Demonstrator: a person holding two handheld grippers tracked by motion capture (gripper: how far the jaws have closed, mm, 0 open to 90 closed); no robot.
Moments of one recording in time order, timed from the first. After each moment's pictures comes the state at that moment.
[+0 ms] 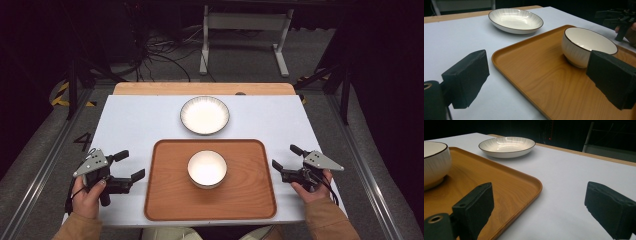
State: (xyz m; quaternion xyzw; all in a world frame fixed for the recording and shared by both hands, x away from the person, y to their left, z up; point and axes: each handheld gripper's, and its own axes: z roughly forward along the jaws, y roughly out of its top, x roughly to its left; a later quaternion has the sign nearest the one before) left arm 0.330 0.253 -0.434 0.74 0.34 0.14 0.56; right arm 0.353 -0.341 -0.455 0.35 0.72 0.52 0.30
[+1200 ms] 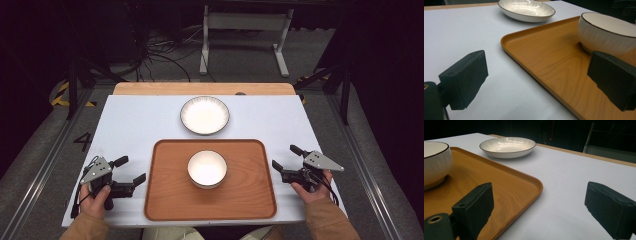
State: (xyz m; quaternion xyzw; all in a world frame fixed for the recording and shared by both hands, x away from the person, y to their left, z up) left arm 0.331 0.253 -0.469 0.73 0.36 0.17 0.55; right arm 0.353 -0.342 -0.455 0.35 0.72 0.53 0.30
